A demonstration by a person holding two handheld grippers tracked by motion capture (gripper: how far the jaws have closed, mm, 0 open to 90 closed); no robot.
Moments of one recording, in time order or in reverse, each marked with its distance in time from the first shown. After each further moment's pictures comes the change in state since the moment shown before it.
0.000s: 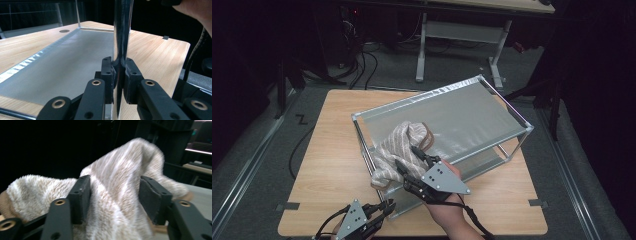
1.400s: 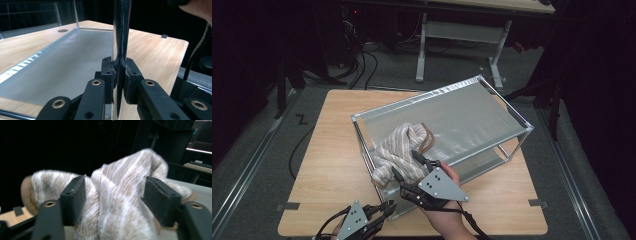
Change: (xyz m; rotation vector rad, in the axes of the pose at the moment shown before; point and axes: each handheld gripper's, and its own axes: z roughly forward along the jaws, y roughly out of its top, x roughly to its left) left arm -0.002 0.000 -0.001 0.006 -0.006 0.011; right arm 0.012 0.001 -0.007 0.008 0.004 -0.003
